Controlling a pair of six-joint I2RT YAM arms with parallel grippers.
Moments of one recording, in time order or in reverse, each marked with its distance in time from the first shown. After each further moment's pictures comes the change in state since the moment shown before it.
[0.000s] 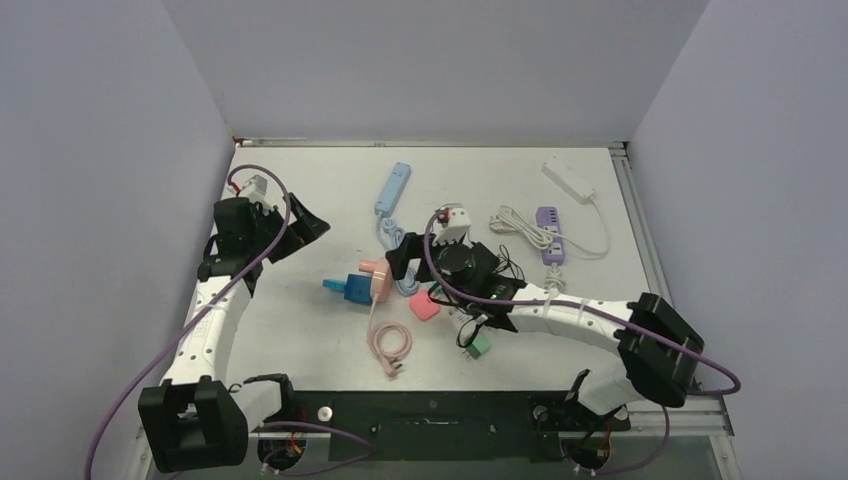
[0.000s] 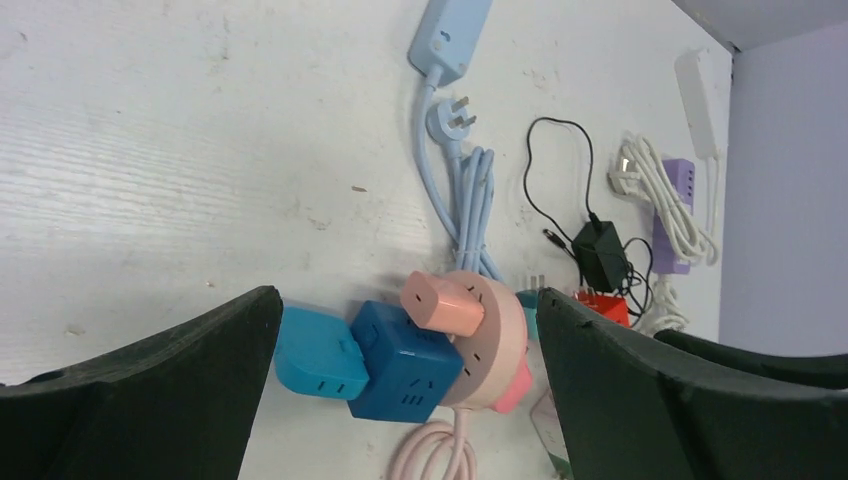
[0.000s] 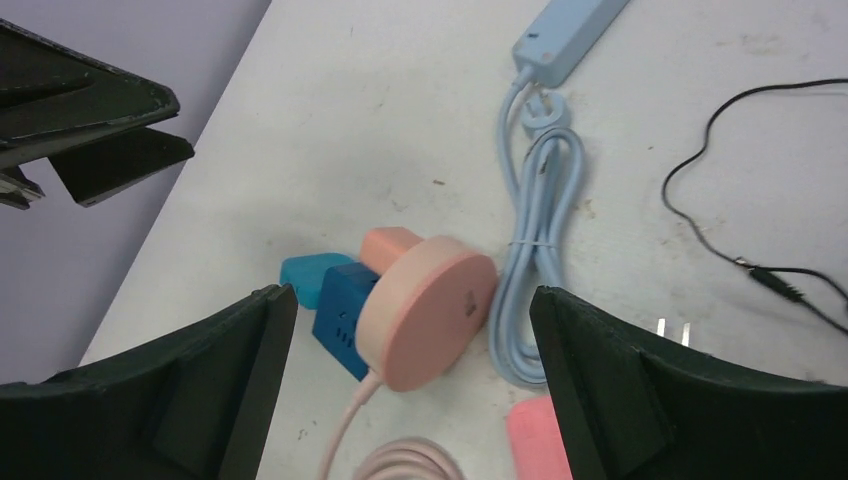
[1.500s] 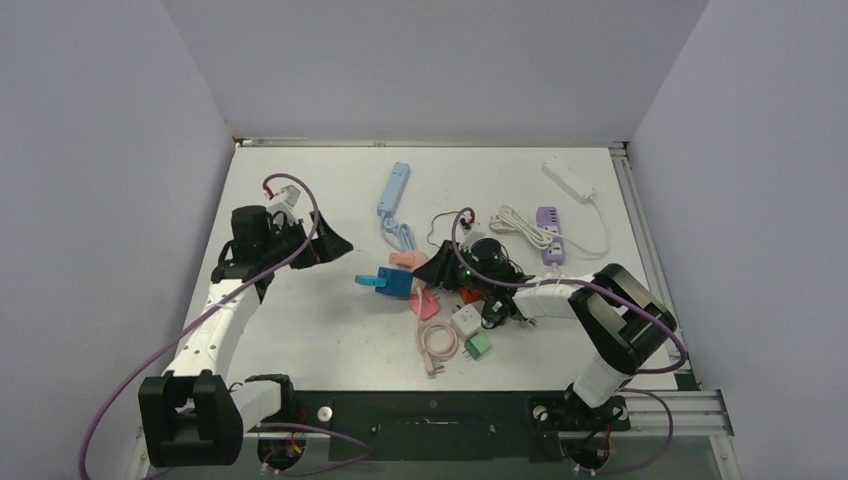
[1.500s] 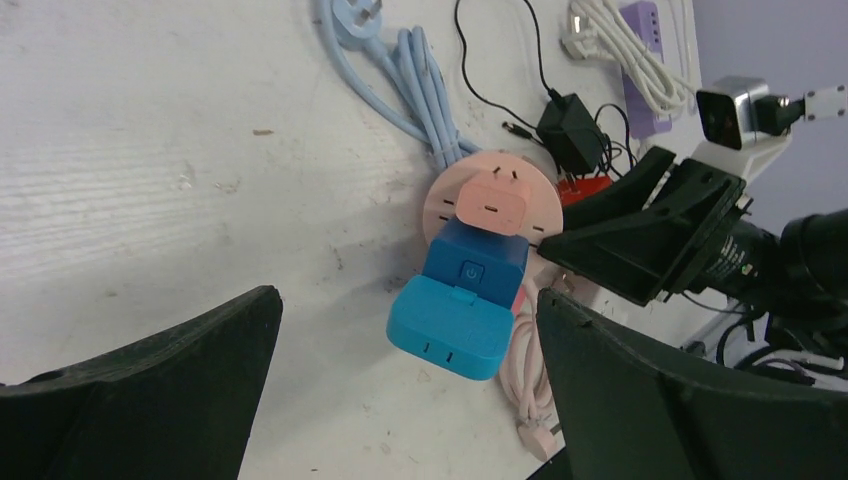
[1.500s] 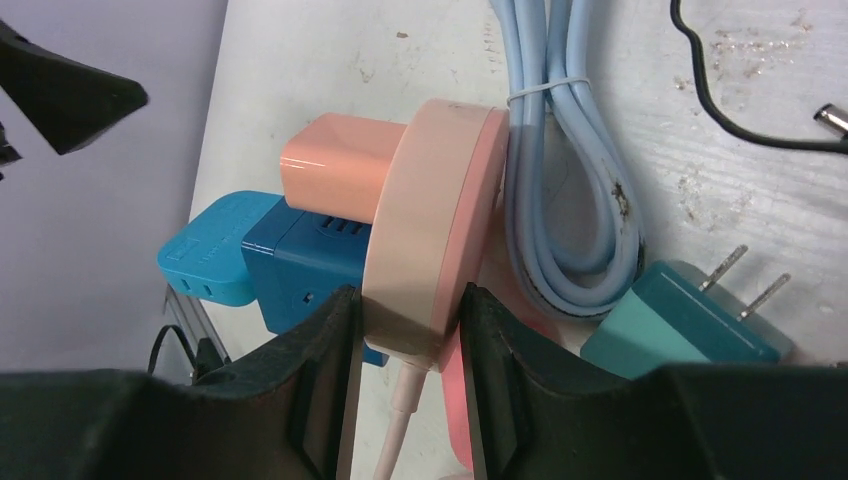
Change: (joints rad) left arm -0.050 -0.024 -0.102 0.101 0.181 0.144; right arm -0.257 0.234 -0.170 0.278 -0.545 0.261
